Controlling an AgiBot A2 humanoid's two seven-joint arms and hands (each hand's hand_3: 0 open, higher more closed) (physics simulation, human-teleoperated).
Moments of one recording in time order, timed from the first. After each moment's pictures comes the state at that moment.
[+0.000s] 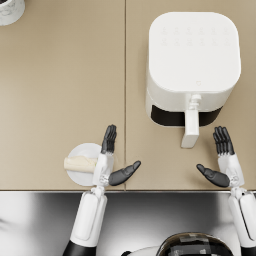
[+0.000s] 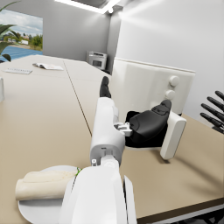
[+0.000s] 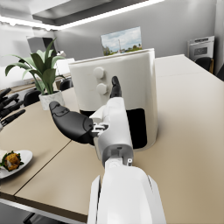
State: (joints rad) left arm 0.18 1.22 0.18 -1.82 1.00 0.02 0.02; right arm 0.18 -1.22 0.21 1.82 1.00 0.02 -0.02
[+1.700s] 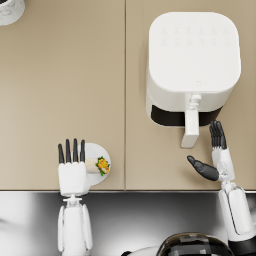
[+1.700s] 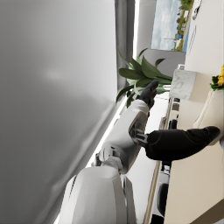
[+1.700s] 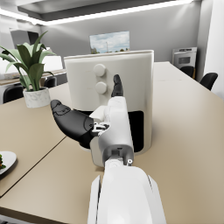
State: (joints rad) left arm 0.01 1.27 -0.17 -1.92 2.84 -0.52 0.00; right arm 0.23 -1.38 0.20 1.72 1.24 0.00 0.00
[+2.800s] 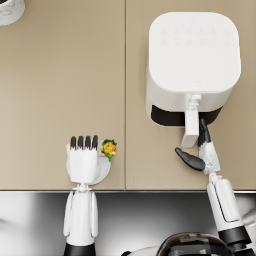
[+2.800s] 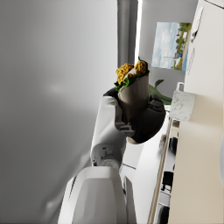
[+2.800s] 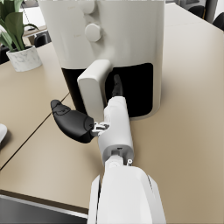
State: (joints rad) left arm 0.18 1.27 -0.03 -1.81 2.87 -0.03 0.00; right arm 0.32 -1.46 0.26 1.35 1.24 0.00 0.00
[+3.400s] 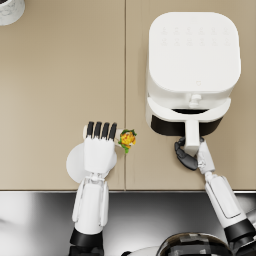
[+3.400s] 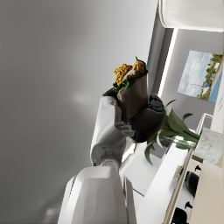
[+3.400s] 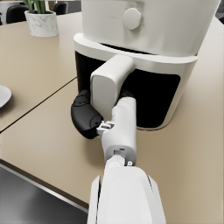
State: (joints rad) left arm 0.39 1.34 0.09 -1.83 2.87 -0.03 0.00; right arm 0.41 -1.34 0.50 1.29 1.26 -0.15 0.00
